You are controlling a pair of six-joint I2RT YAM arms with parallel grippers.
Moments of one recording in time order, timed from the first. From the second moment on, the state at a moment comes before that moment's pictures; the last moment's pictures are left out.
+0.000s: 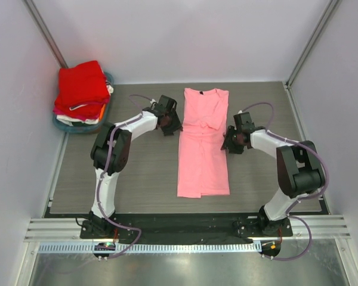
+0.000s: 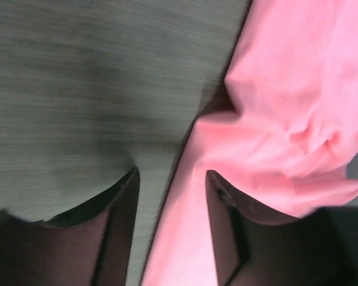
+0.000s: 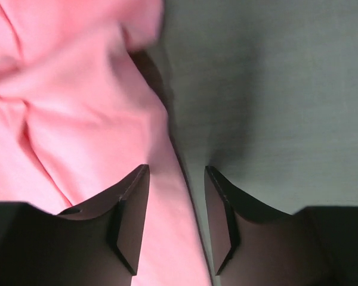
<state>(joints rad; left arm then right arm) -0.49 2.18 1.63 -0.40 0.04 -0.83 0.23 1.71 0.98 -0.30 -0.06 0.55</state>
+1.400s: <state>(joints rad) -0.94 1.50 0.77 -0.38 0.01 -1.02 0.63 1.07 0.49 -0.64 0.09 0.90</state>
